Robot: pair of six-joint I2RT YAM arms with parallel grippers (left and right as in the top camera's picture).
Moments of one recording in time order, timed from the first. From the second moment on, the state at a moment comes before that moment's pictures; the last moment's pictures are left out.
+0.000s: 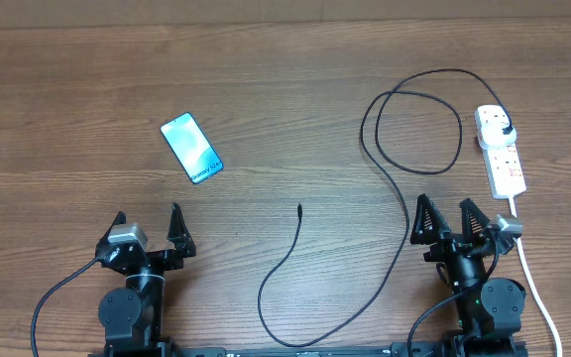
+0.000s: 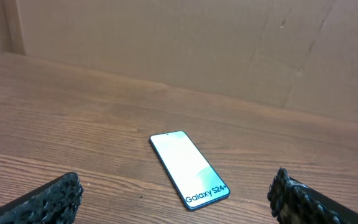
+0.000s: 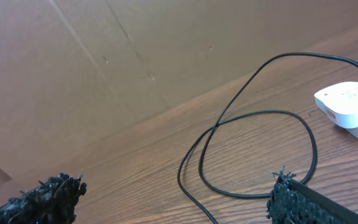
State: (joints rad) left arm 0.07 0.01 0.01 -0.08 0.01 -0.20; right arm 0.04 0.03 0.02 -0.03 -0.06 0.49
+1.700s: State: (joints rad) left arm 0.07 1.33 1.33 -0.84 -0.02 -0.19; right arm 0.04 0.03 0.02 -0.03 -0.06 0.49
